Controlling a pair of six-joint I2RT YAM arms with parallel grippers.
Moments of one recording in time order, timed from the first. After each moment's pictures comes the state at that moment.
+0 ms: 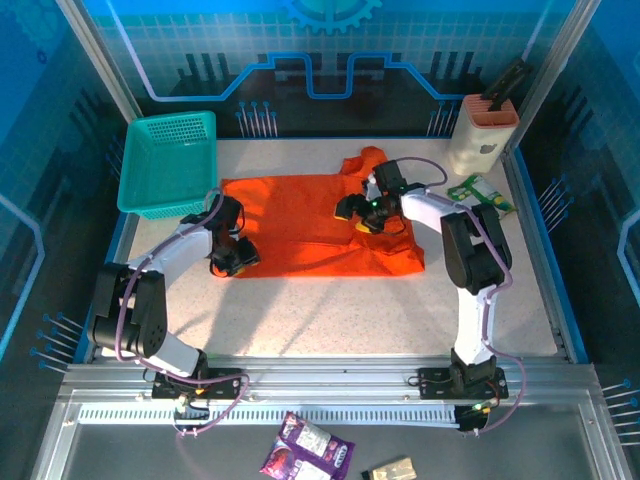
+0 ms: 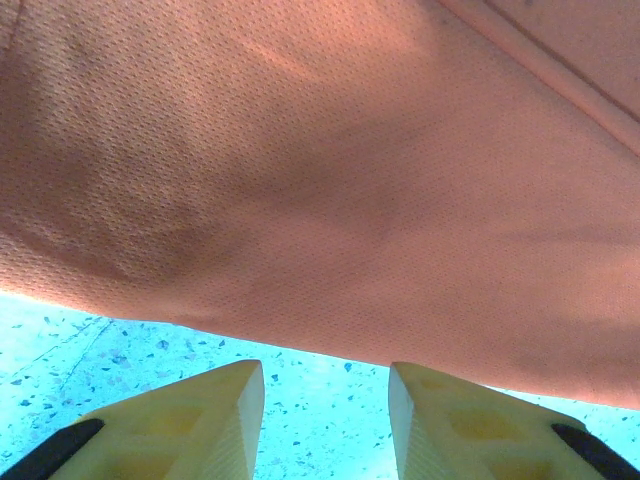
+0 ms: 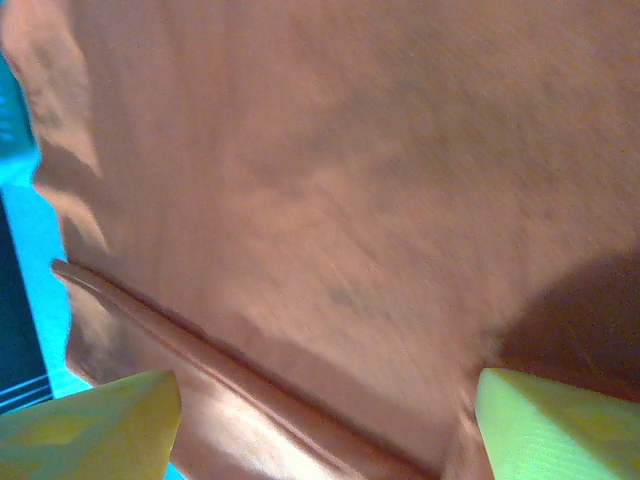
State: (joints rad) left arm -0.16 1.52 0.93 -0.74 0.18 -0.66; right arm 0.33 2.06 1.41 -0.37 -0.55 0.64
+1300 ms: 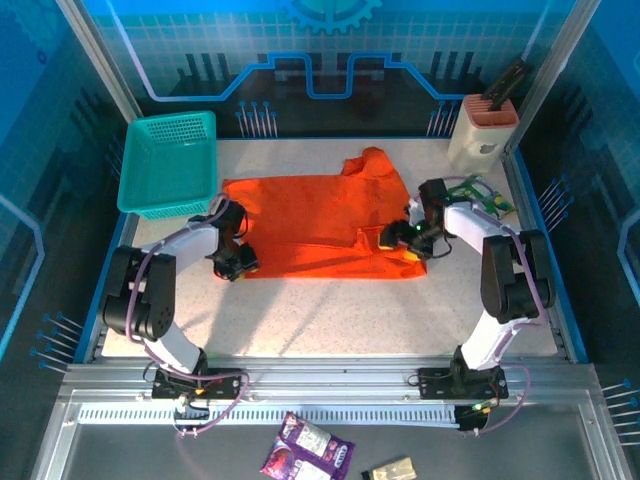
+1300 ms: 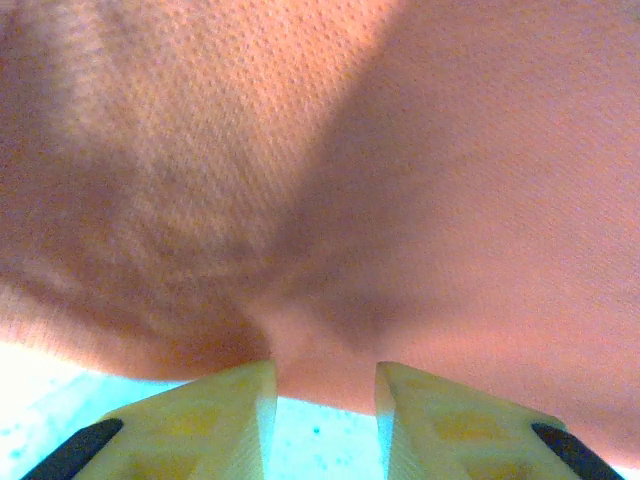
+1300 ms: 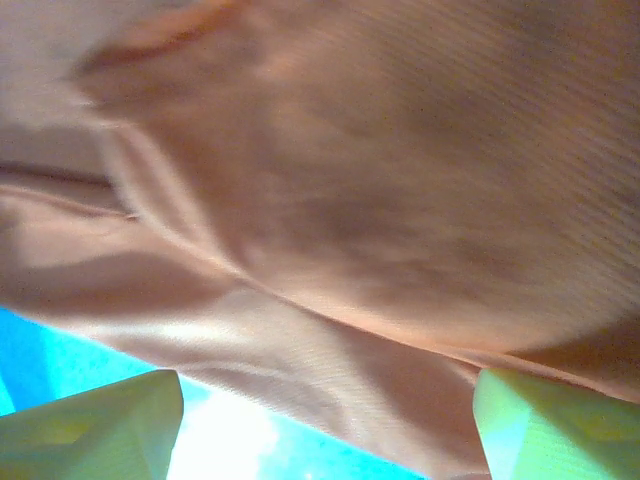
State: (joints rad) left arm -0.16 1.60 0.91 -0.71 0.16 -0.69; right arm 0.16 1.75 1.18 -0.75 -0.48 0.31
